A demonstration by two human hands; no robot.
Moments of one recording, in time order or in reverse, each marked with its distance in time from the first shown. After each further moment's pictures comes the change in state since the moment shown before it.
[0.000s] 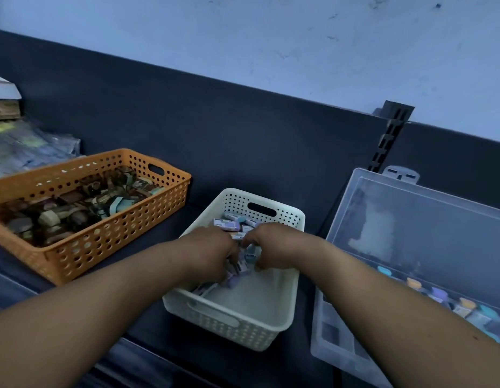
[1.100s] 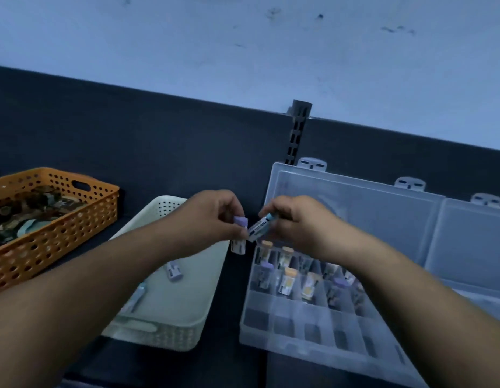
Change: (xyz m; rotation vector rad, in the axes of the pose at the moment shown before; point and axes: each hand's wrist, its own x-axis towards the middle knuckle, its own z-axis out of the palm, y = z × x) left_hand 0.022 0.094 -0.051 -0.822 0.337 0.081; right_hand -0.133 0.080 -0.022 0.581 0.481 0.104
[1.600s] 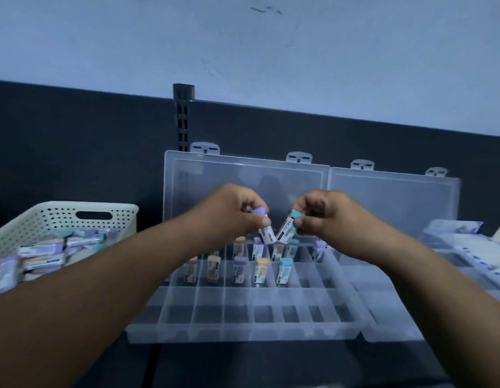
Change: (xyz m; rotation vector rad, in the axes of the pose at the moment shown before) left_hand 0.037 0.108 0.150 -0.123 -0.210 0.152; right_hand -0.138 0.109 -0.096 0.111 0.246 0.270
